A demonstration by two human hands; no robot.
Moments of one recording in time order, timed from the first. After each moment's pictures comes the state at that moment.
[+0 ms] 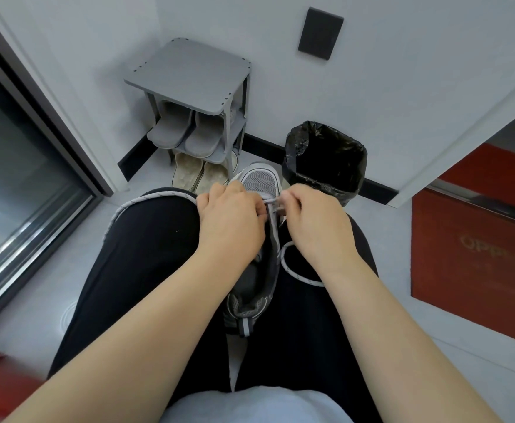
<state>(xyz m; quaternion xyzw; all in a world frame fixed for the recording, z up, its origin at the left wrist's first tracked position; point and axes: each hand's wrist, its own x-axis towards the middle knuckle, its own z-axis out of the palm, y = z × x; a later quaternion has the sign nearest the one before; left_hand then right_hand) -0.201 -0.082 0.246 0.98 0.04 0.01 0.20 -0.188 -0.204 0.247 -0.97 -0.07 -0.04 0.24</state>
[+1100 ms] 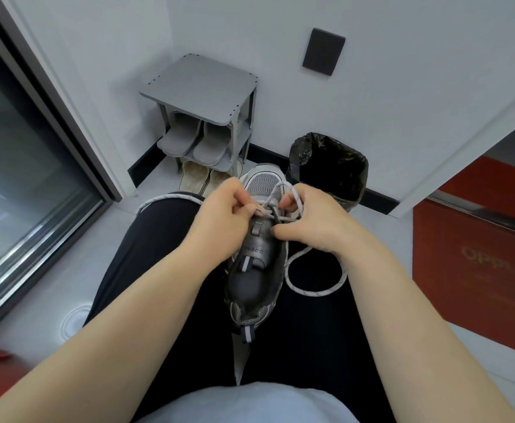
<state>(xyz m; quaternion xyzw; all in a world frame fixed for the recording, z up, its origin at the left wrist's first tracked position) -0.210 -0.054 0.250 0.82 0.07 -0.01 0.57 -0.178 -0.206 0.275 -0.93 -0.09 0.17 0.32</state>
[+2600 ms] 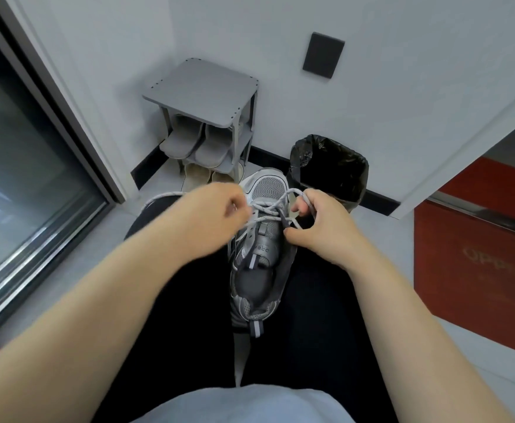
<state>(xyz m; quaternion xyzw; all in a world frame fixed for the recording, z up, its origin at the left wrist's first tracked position) -0.216 -0.025 0.282 0.95 -0.06 -0.04 0.29 -0.192 -0.220 0.258 -0.91 -0.10 0.09 0.39</state>
